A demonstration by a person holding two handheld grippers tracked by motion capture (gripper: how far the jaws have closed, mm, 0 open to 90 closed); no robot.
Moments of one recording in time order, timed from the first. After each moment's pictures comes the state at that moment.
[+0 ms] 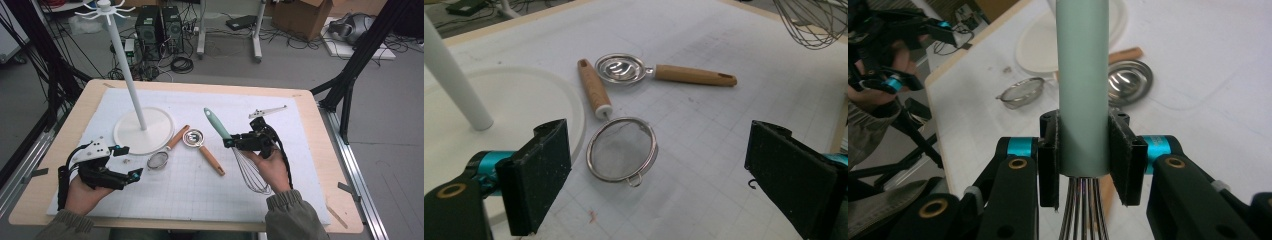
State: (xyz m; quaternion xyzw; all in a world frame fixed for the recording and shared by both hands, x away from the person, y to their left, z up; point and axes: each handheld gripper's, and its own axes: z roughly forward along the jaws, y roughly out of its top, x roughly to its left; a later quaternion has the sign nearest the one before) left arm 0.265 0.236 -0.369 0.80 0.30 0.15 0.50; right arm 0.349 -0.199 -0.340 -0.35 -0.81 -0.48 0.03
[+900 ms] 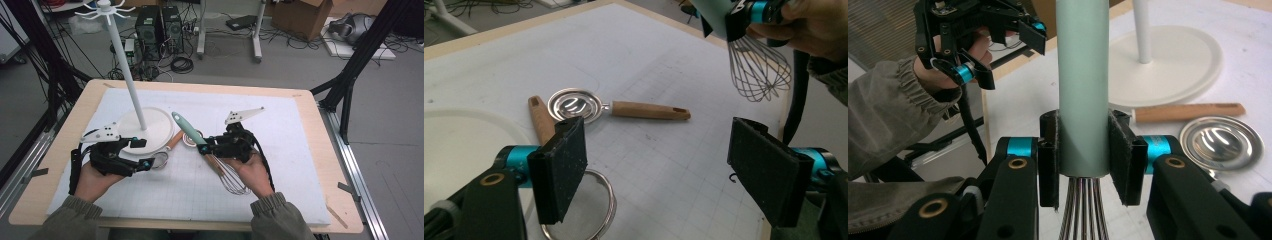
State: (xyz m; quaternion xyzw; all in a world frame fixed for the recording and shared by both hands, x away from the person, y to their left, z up) left arm 0.289 0.213 -0.343 0.79 0.26 0.07 0.54; right arm 0.330 -0.141 -0.327 -0.24 -0.81 -0.52 0.05
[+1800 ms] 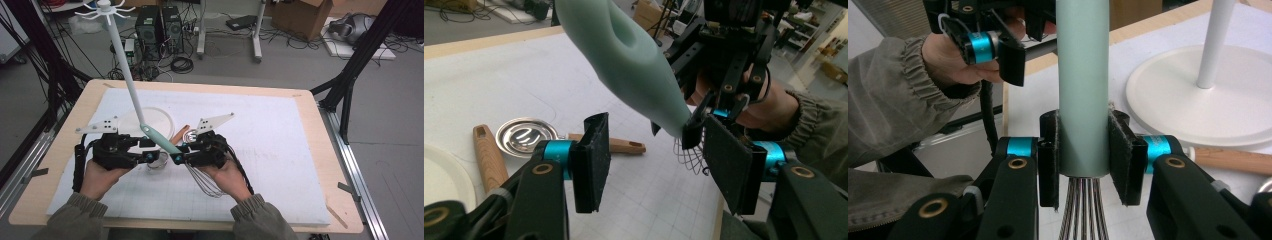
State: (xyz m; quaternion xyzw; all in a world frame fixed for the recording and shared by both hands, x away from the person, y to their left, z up) left arm 0.294 0.206 -0.331 0.76 0.26 0.00 0.60; right arm 0.318 -0.080 -0.336 -0.16 -0.83 -0.53 0.06
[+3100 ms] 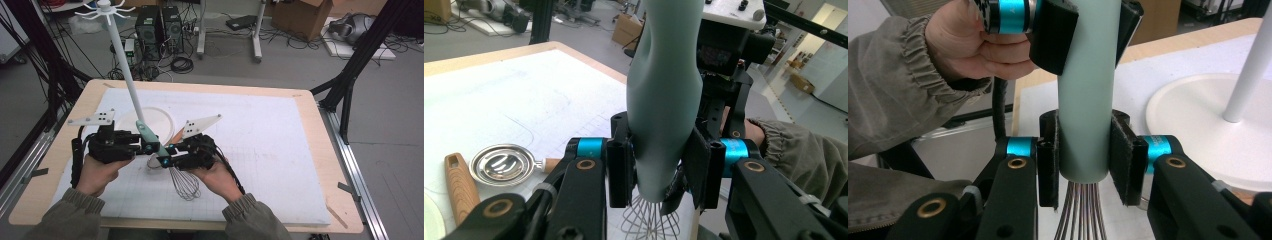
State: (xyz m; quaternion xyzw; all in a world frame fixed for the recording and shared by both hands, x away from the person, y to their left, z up) left arm 0.295 0.205 -0.309 0.74 0.24 -0.03 0.63; right arm 0.310 -0.053 -0.330 -0.12 -0.83 -0.55 0.05
